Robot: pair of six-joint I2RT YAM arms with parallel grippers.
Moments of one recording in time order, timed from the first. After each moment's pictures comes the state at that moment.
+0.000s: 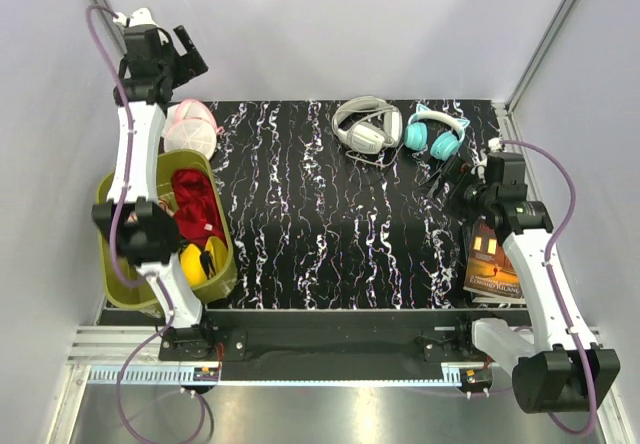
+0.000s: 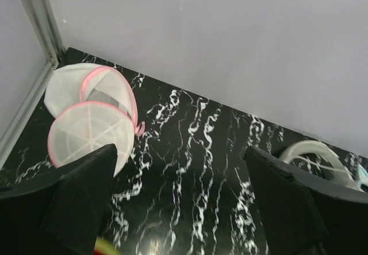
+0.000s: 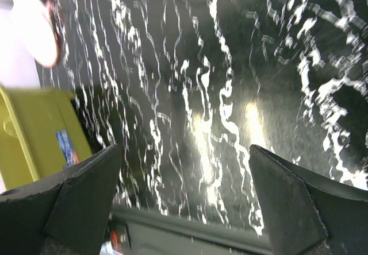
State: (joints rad) left arm 0.06 1.77 2.00 -0.55 -0.04 -0.36; right arm 0.03 1.00 0.97 -0.65 -0.30 0.64
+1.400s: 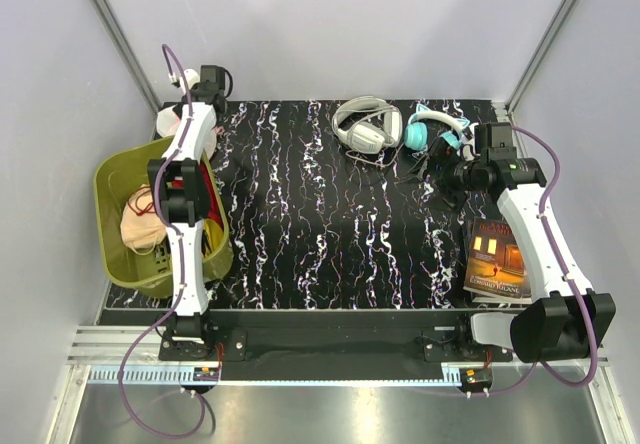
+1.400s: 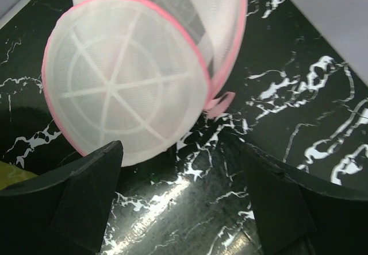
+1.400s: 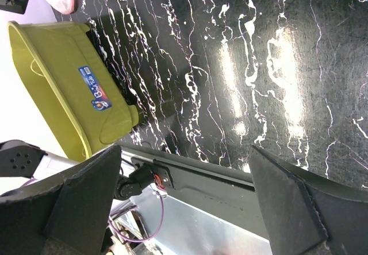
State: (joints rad) left arm -0.03 2.41 2.30 -0.77 -0.54 -0.67; right arm 0.07 1.28 1.25 -0.89 -0.50 0.70
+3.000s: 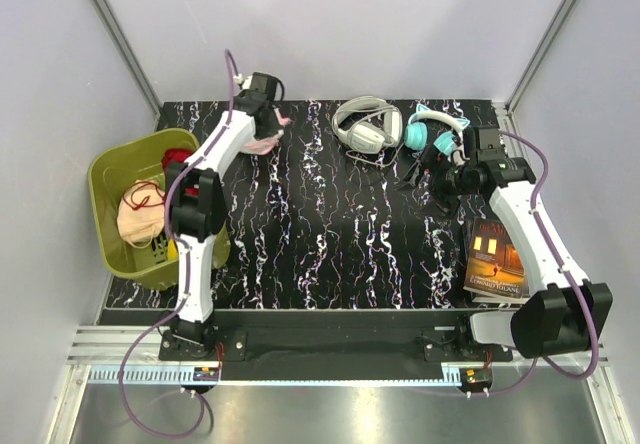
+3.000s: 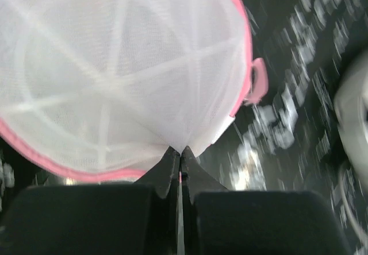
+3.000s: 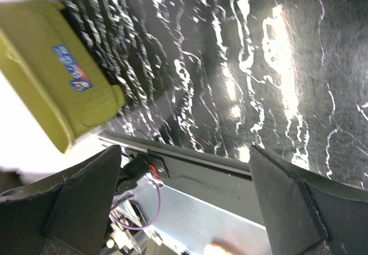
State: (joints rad) left arm -0.26 2.24 2.07 -0.70 -0.25 -0.57; right arm 0.12 1.30 1.23 -0.90 -0.49 0.71
